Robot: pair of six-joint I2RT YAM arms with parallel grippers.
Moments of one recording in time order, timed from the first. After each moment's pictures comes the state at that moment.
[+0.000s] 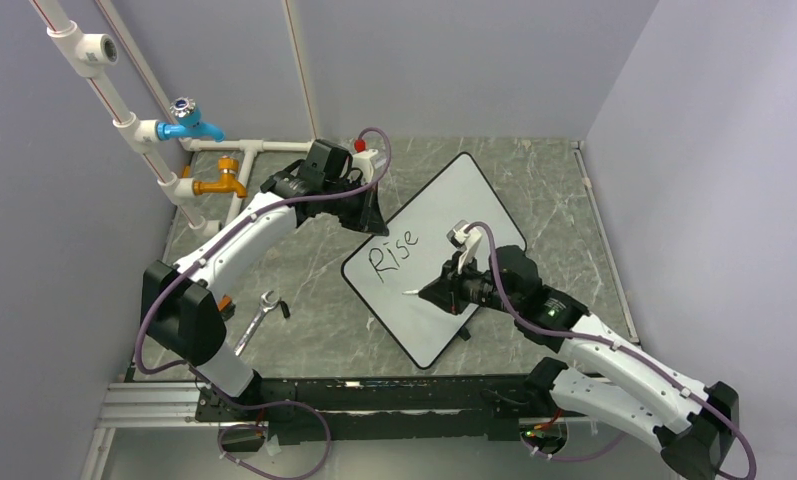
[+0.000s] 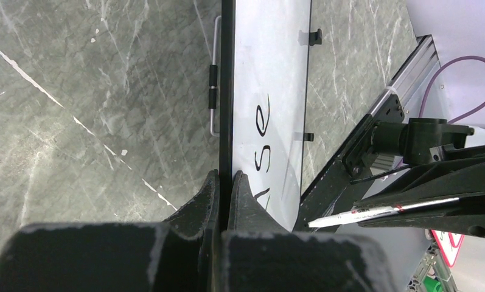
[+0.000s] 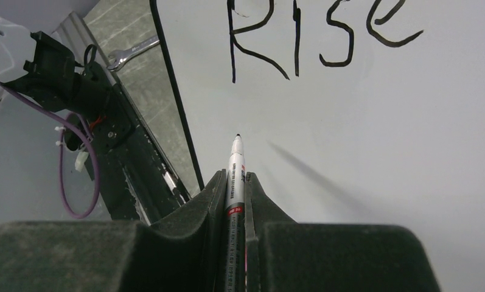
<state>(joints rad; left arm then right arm) -0.52 1.59 1.44 -0.64 0.51 -0.24 0.78 0.79 0.64 -0.23 -0.28 0.30</state>
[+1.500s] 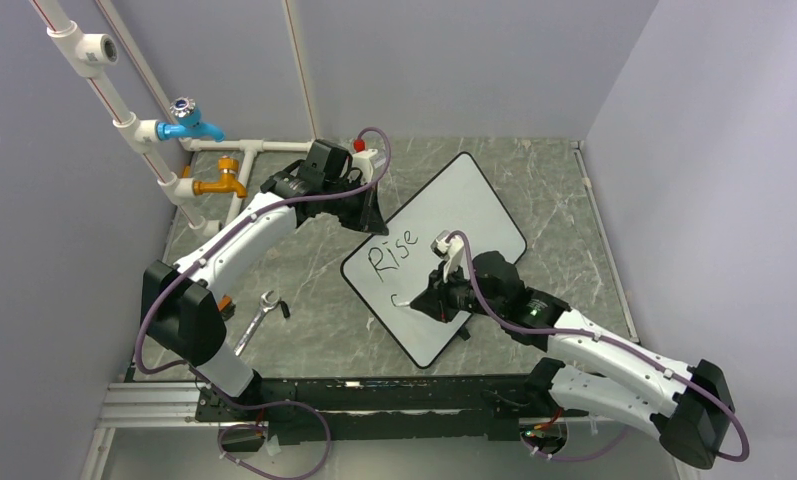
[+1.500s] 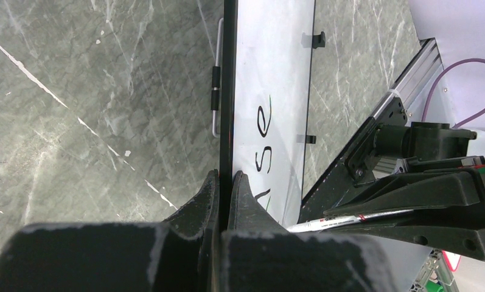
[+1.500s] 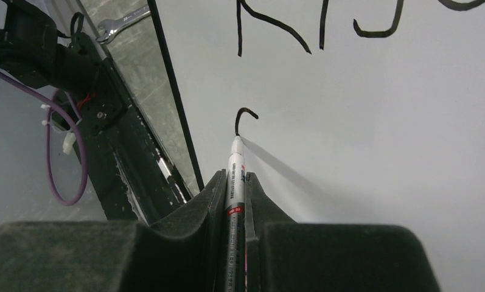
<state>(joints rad) -0.52 1.59 1.44 -0.63 0.50 -0.25 0.85 0.89 0.59 -0.13 -0.26 0.29</state>
